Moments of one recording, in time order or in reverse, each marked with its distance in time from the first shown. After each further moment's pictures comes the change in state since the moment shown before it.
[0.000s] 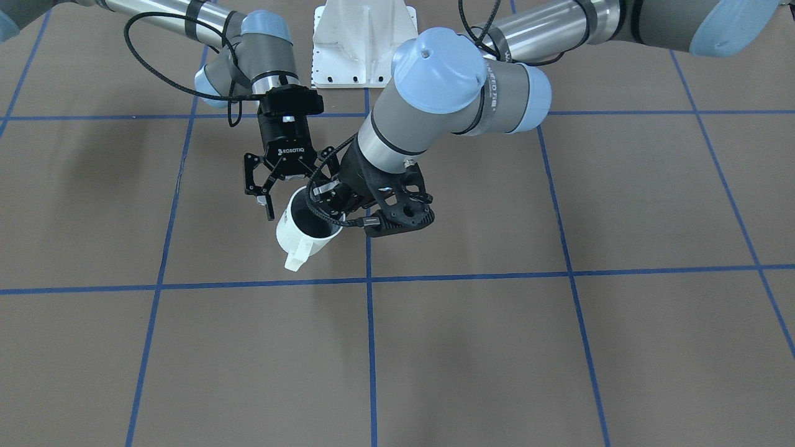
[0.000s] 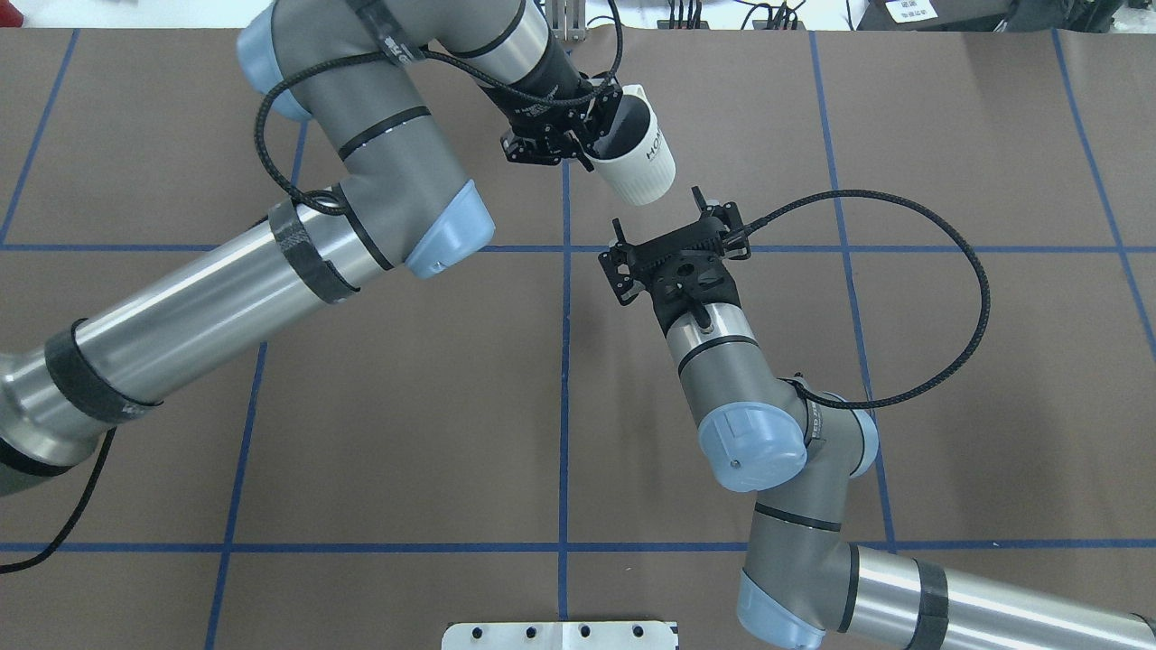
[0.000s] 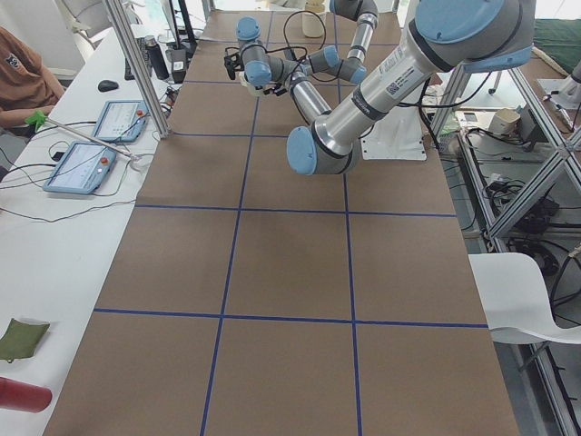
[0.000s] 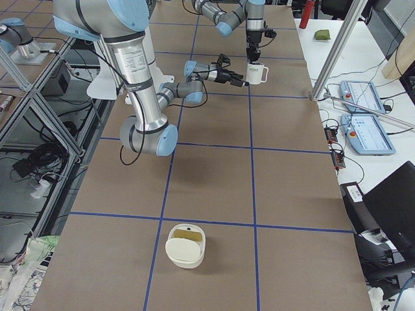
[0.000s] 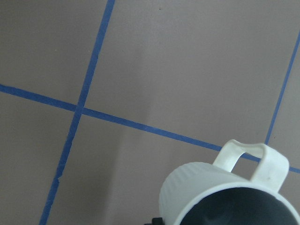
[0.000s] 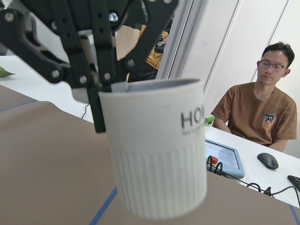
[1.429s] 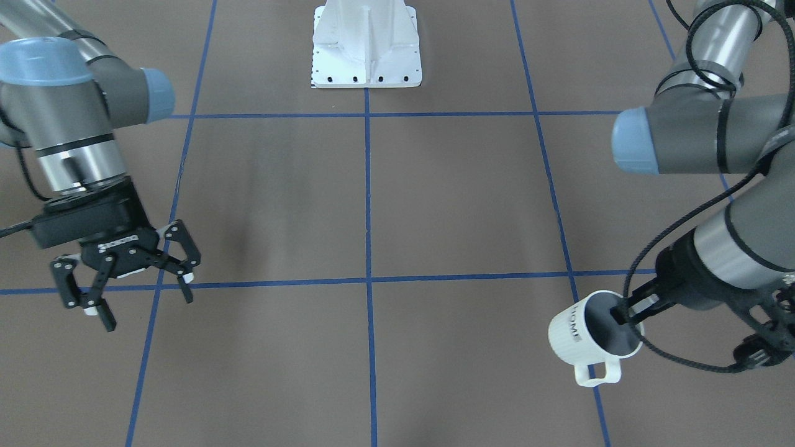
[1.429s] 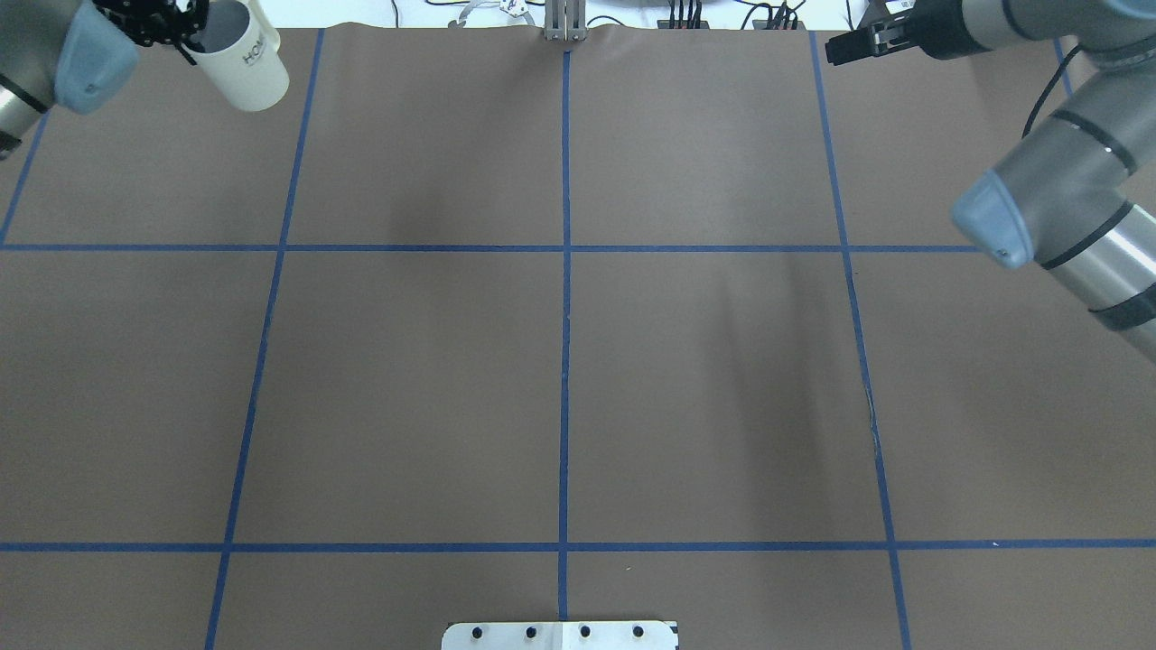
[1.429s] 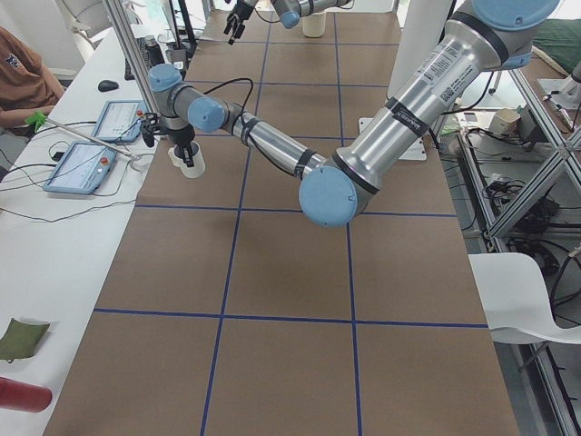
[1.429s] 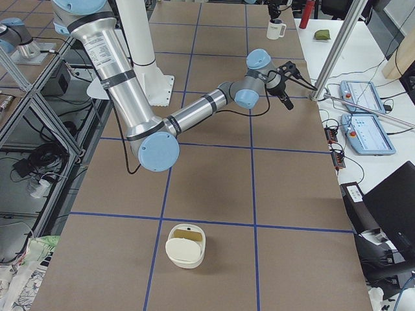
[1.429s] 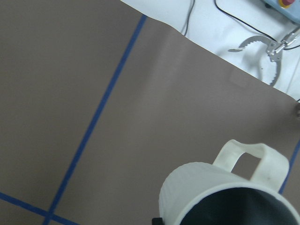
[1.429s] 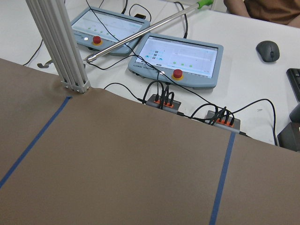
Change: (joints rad) left arm -0.398 0.358 -0.076 0.374 -0.053 0.711; right arm 0.763 -0.028 0.018 -0.351 1.311 0.019
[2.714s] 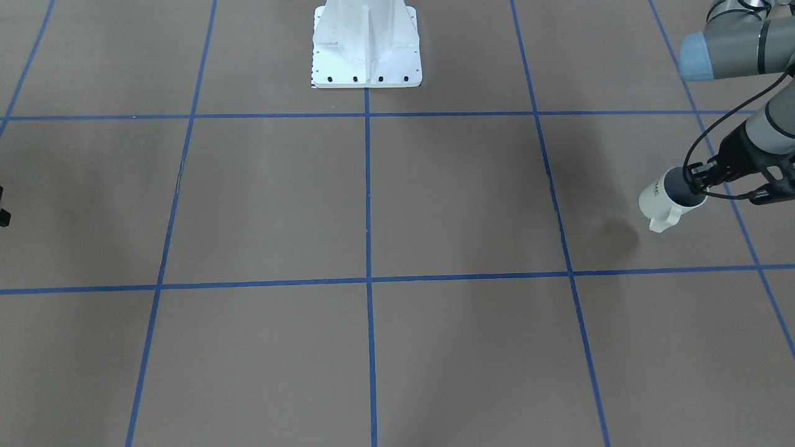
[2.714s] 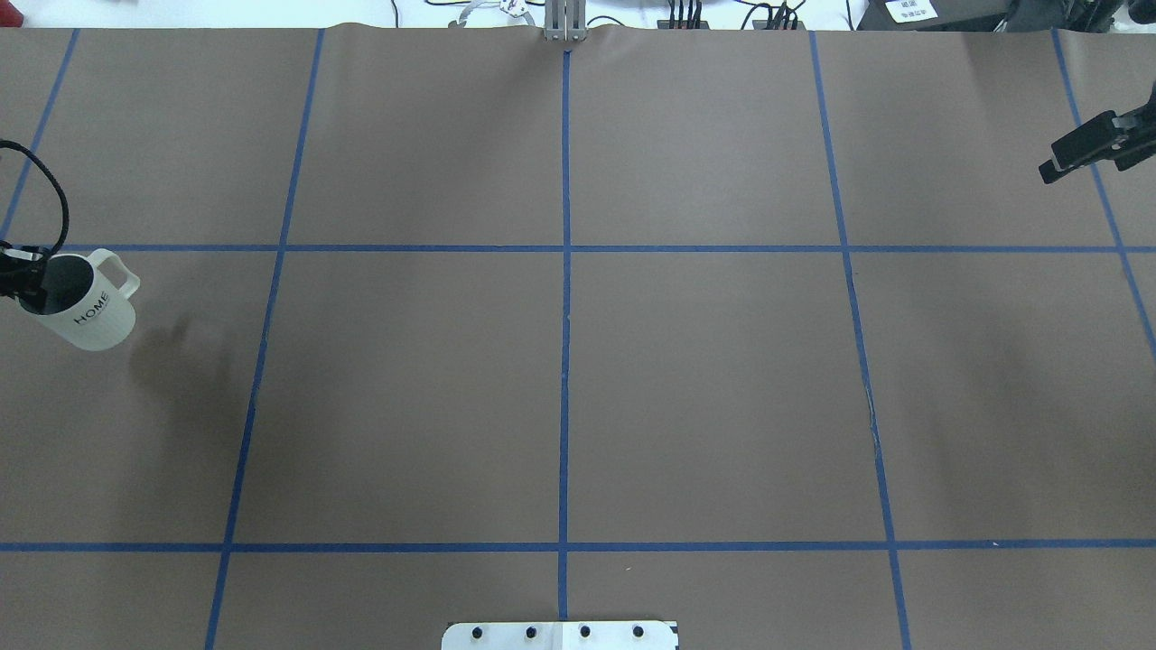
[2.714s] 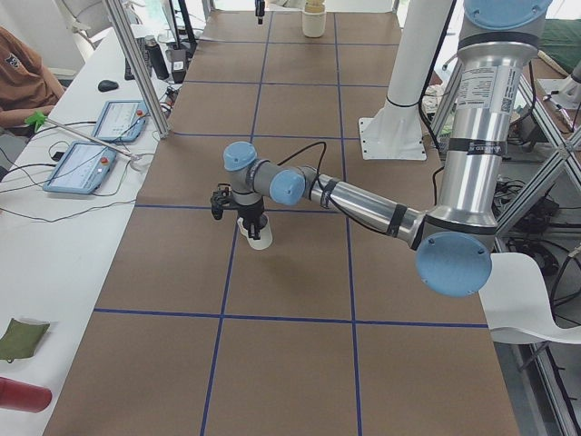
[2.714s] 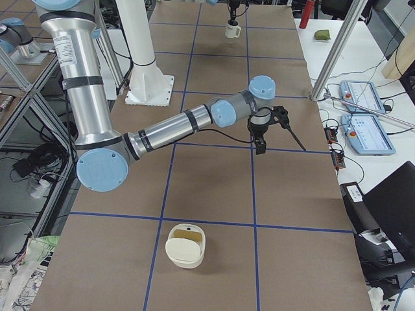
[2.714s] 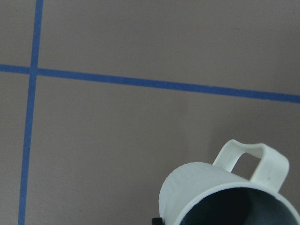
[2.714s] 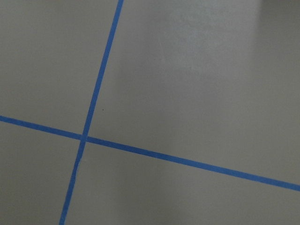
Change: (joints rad) left arm 0.122 0.634 -0.406 -0.122 0.064 0.176; right arm 0.190 -0.283 0.184 -0.499 0.320 -0.323
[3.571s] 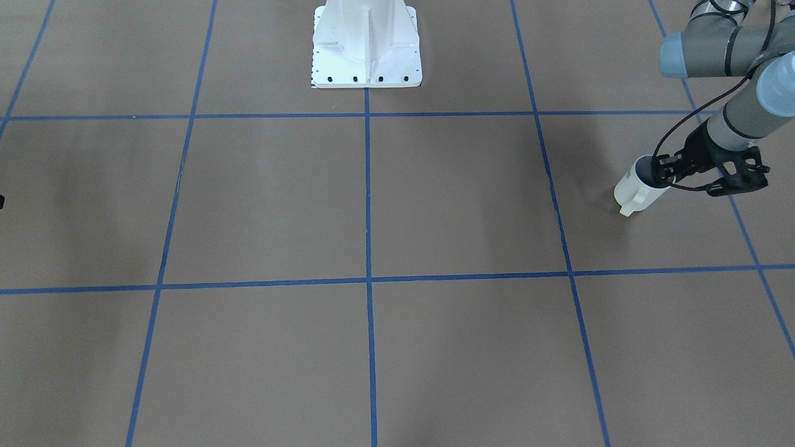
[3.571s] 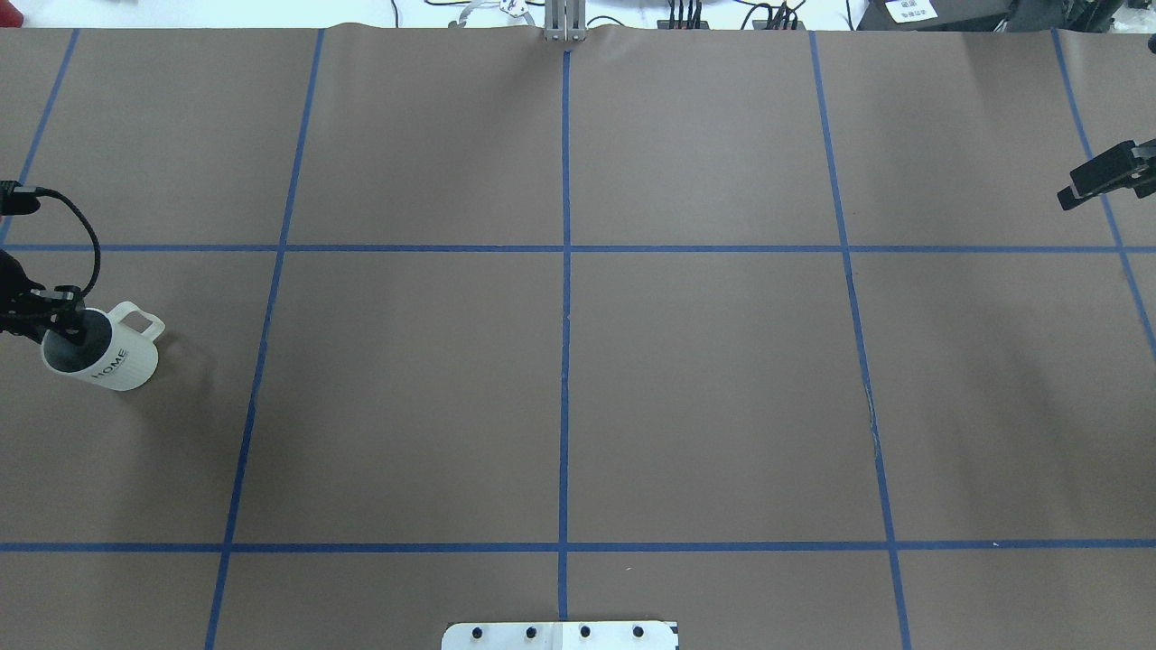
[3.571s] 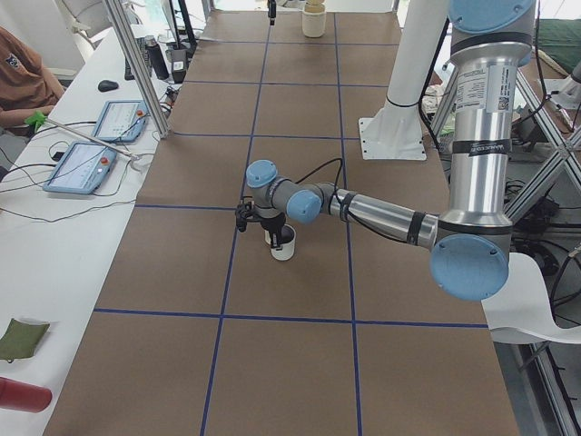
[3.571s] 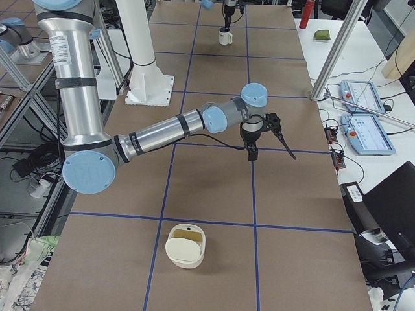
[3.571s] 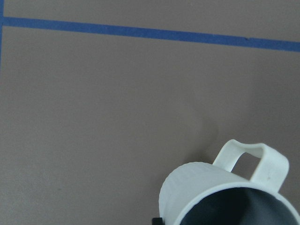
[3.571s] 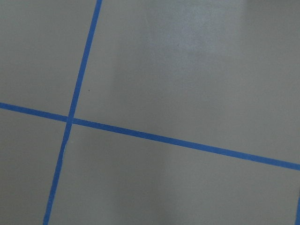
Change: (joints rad) left arm 0.075 0.029 0.008 -0.046 -0.003 -0.037; right arm -0.002 -0.057 0.024 0.009 -0.007 0.003
